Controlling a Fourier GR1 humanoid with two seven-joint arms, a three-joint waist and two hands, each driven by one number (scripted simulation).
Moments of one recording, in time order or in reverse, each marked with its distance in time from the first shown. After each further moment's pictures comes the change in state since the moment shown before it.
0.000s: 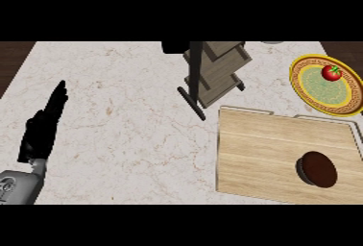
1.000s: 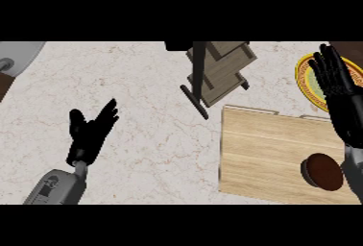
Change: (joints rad) left arm -0.030 -0.173 -0.109 0.090 0.217 -0.117 0.164; right arm -0.506 0.282 0.365 -0.137 0.157 -0.168 -0.118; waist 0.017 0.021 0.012
